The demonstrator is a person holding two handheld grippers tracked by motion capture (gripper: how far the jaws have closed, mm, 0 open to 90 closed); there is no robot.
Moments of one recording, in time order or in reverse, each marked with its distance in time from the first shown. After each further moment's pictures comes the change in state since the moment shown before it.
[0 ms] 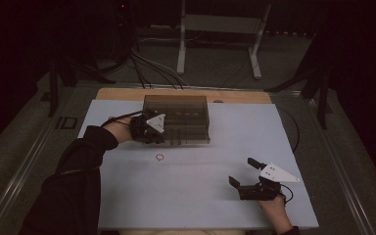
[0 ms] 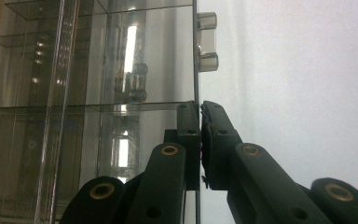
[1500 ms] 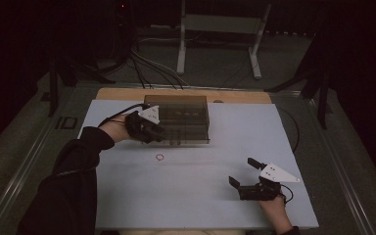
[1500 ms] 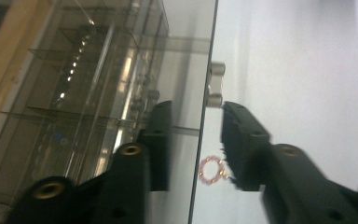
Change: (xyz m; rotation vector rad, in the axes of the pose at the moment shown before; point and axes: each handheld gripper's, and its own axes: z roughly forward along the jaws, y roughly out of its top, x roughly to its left) left arm 0.001 -0.005 -0.023 -0.173 0.039 -0.180; right arm 0.001 0.000 -0.001 -0.001 0.000 0.000
